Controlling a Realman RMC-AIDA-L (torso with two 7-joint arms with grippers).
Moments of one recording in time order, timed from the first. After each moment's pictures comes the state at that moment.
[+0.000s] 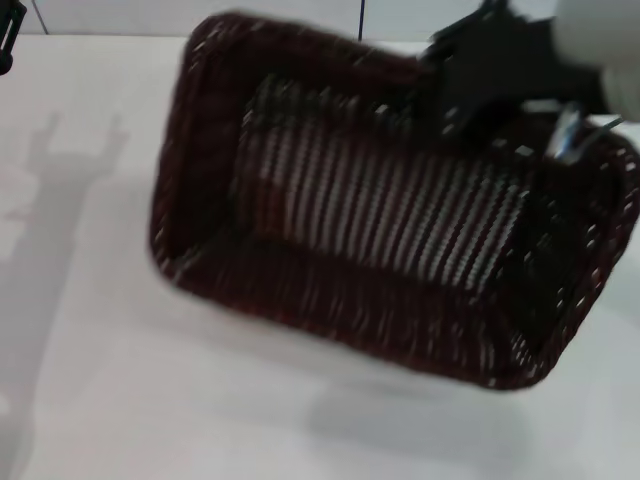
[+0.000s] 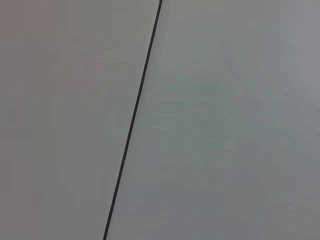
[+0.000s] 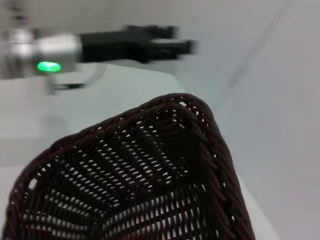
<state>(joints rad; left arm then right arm) -0.18 -2.07 -1.40 -0.63 2.80 1.12 -0.27 0.37 2.04 -1.61 -2.06 0.74 1.36 -0.76</state>
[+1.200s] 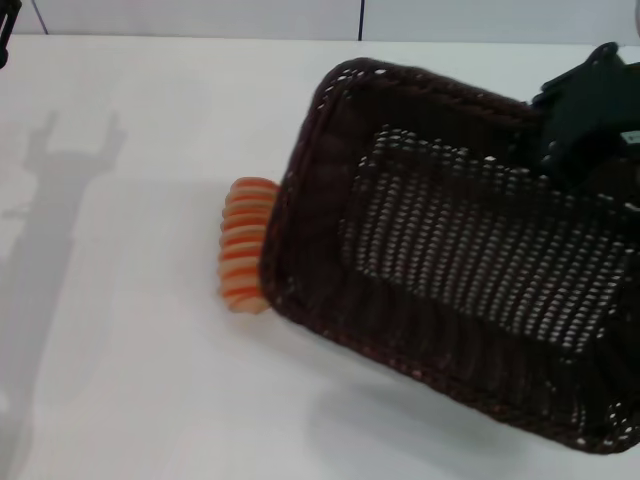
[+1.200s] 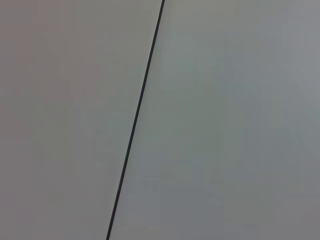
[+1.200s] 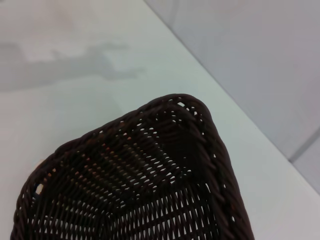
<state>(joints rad) -0.18 -2.07 -1.41 -0.63 2.80 1.12 -0.27 0.38 2.07 -1.45 -2.07 0.66 1.64 -0.69</state>
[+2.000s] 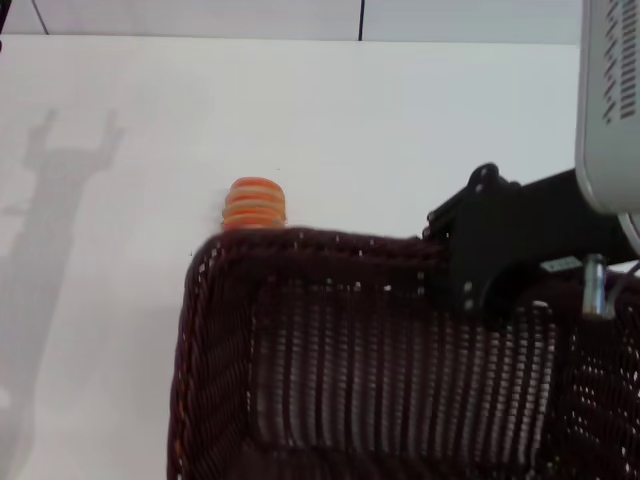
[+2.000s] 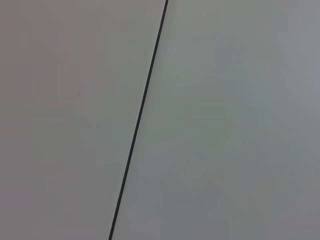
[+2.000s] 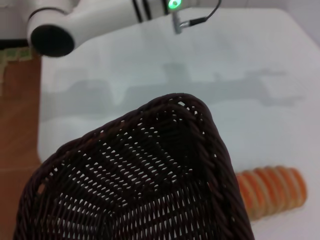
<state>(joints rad) -0.18 -2.07 -1.42 -0.65 2.80 1.12 -0.27 0.38 2.07 -1.59 -2.05 0.89 1.73 -0.74</state>
